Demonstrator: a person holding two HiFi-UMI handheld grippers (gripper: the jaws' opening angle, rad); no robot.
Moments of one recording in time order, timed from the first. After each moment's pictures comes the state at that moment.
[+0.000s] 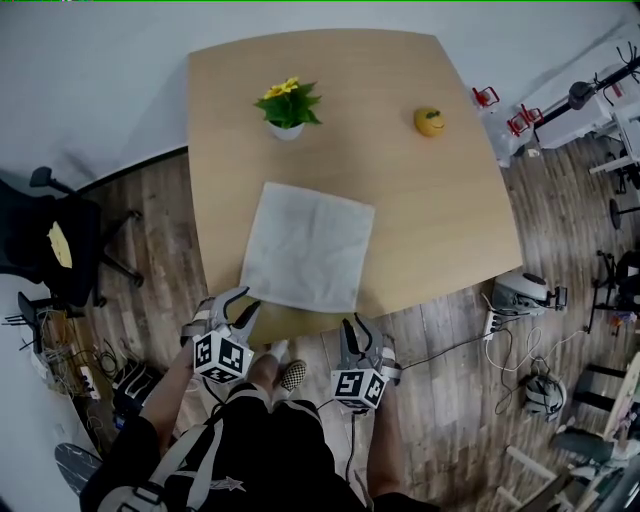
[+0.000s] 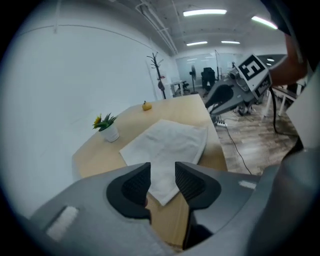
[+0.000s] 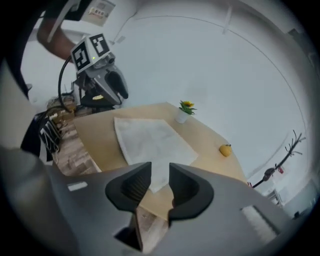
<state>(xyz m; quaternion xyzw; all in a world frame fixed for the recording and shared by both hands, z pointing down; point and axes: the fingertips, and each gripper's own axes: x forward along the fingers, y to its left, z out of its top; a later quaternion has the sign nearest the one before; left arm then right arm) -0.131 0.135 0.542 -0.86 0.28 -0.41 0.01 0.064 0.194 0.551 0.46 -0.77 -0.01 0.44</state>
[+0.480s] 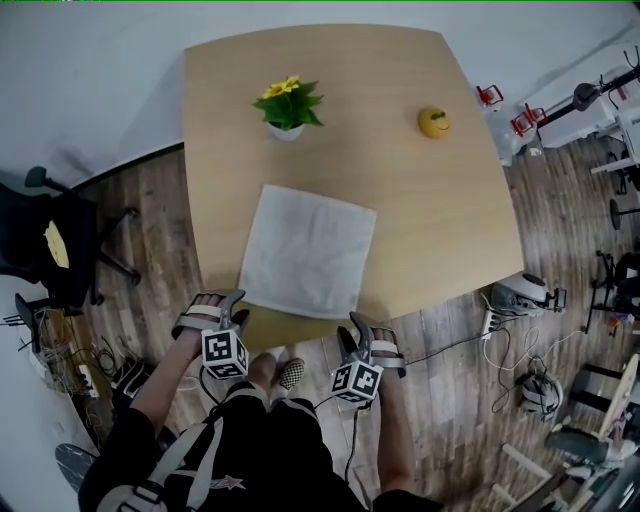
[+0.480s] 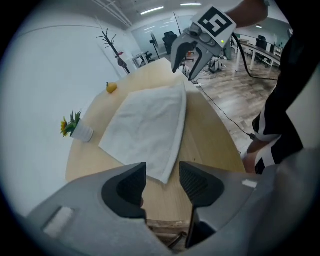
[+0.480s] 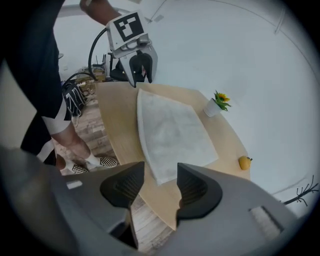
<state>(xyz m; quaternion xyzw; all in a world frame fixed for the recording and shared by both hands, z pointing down) -0.150 0.142 0.610 -0.79 0.12 -0.59 0.11 0.062 0.196 0.610 0.30 -0.76 -0.07 0.57</state>
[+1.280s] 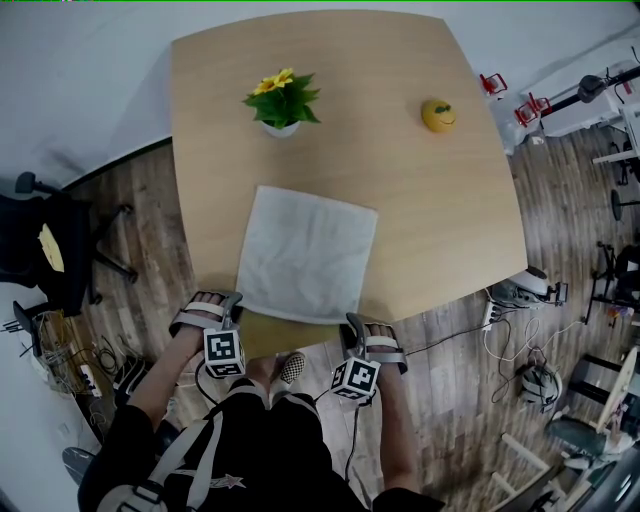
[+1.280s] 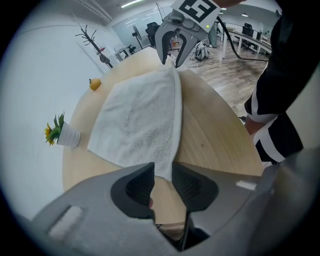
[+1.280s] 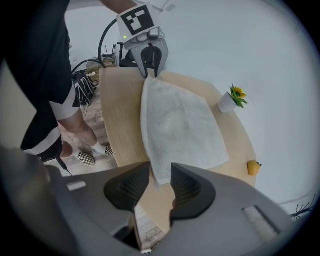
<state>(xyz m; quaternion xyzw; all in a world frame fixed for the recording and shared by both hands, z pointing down) -0.161 0.126 0.646 -0.76 0.05 -0.63 0.15 0.064 0.185 0.642 0.24 -0.74 -0.07 0.62</state>
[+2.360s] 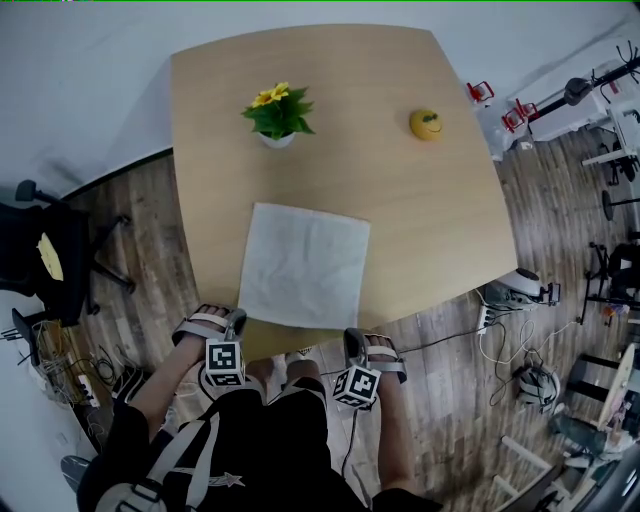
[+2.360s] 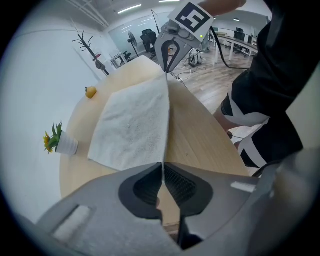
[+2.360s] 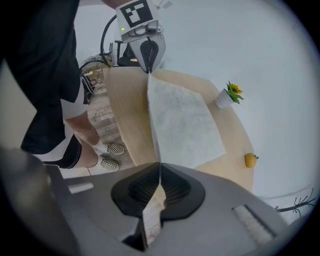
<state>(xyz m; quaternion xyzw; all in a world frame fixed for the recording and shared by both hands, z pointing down) -0.150 0.152 0.627 -0.78 0.02 -0.61 0.15 0.077 0.211 0.632 0.26 -0.73 -0.05 0.63</state>
